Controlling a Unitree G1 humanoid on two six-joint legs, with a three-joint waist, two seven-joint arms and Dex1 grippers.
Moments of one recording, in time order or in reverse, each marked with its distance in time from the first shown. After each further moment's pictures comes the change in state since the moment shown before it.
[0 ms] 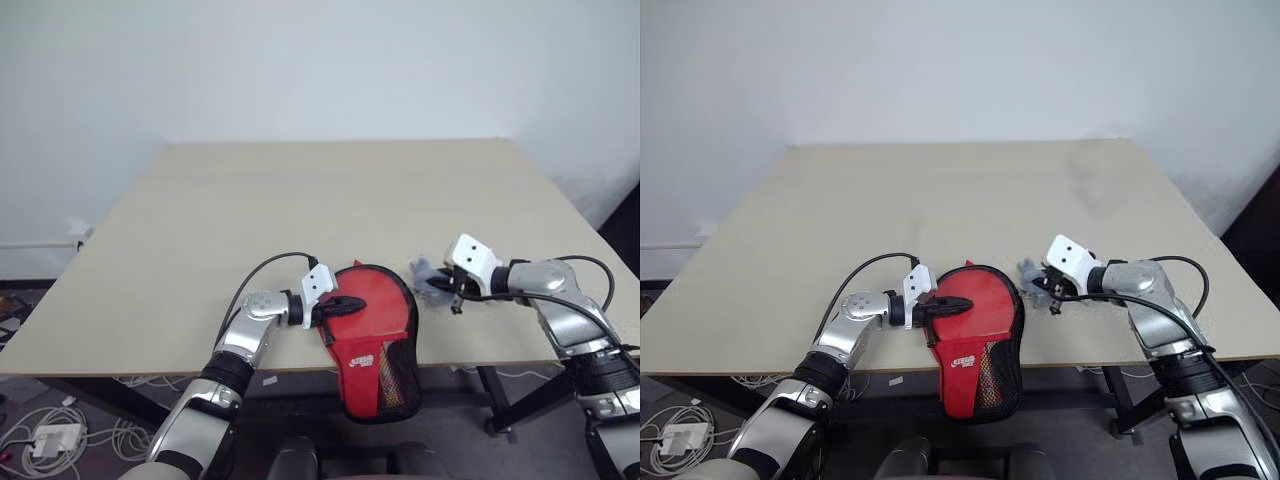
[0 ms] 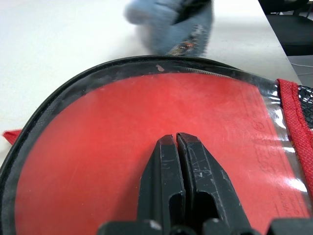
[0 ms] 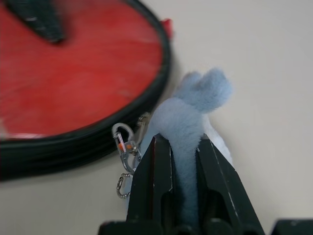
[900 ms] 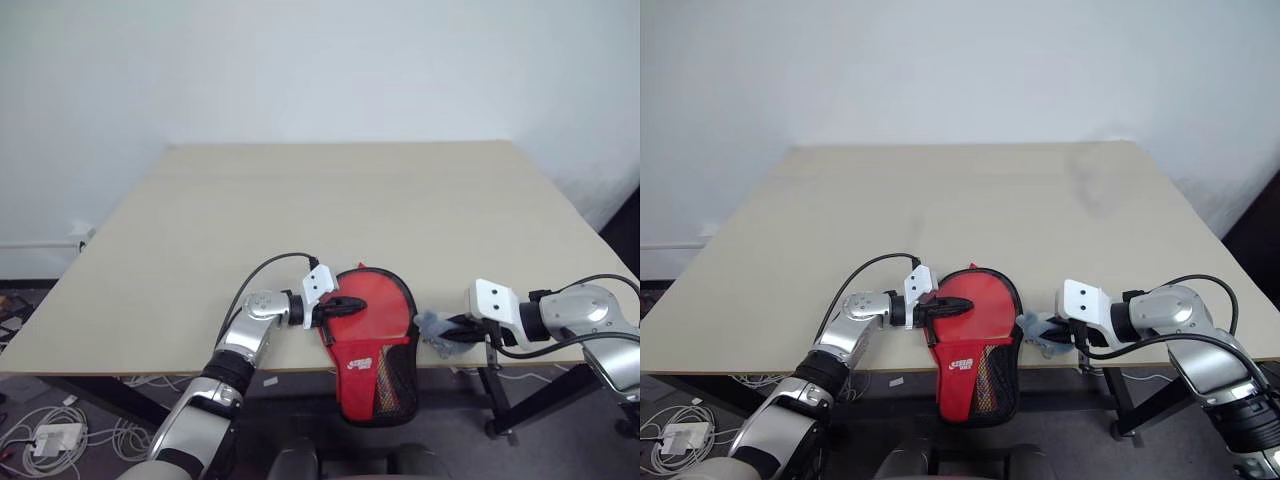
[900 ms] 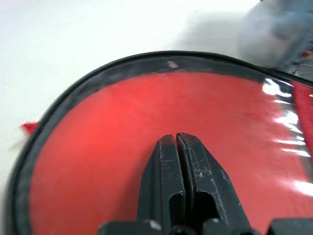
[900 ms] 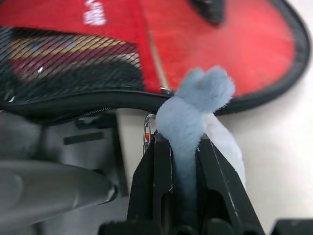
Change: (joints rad) left arm -0.016 -0.004 -0.007 0.031 0.001 -0.010 -0.001; right arm 0.237 -0.236 -0.018 -0.318 0.173 -0.003 0.200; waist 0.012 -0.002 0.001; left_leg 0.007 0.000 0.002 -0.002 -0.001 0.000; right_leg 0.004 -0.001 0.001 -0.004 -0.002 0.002
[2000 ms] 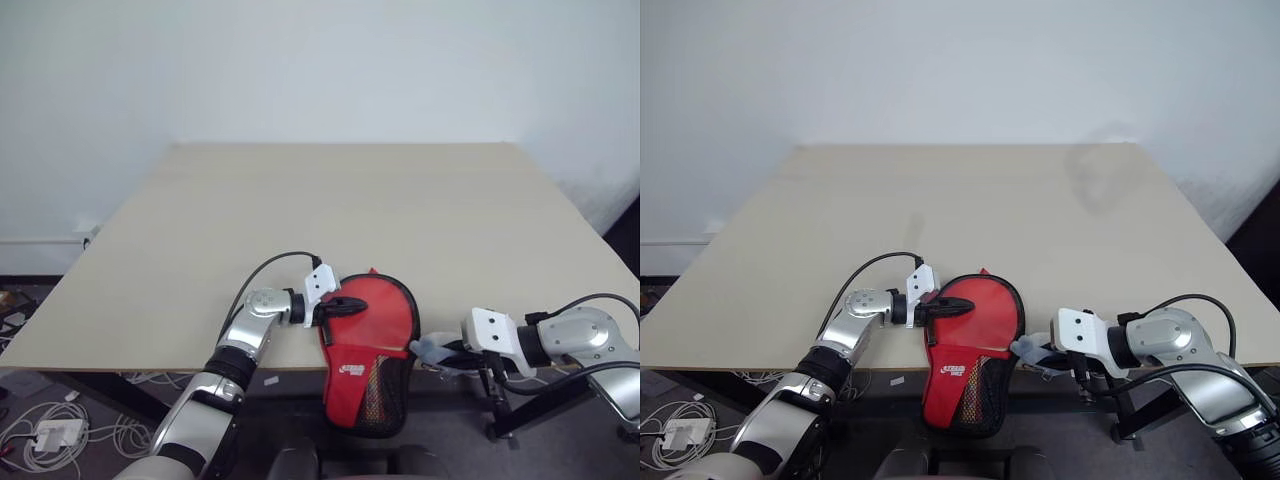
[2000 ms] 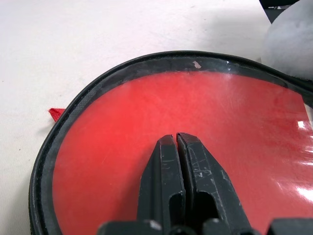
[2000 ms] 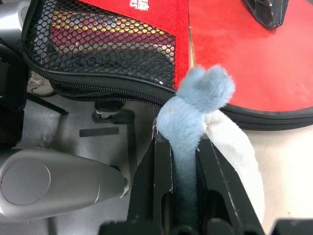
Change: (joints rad) left arm -0.024 -0.003 -0.004 0.033 0.017 -0.009 -0.026; right arm 0.099 -0.021 0.014 -0.089 -0.013 -0.036 -0.026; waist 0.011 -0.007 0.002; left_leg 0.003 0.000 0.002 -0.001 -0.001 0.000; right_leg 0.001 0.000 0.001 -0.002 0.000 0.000
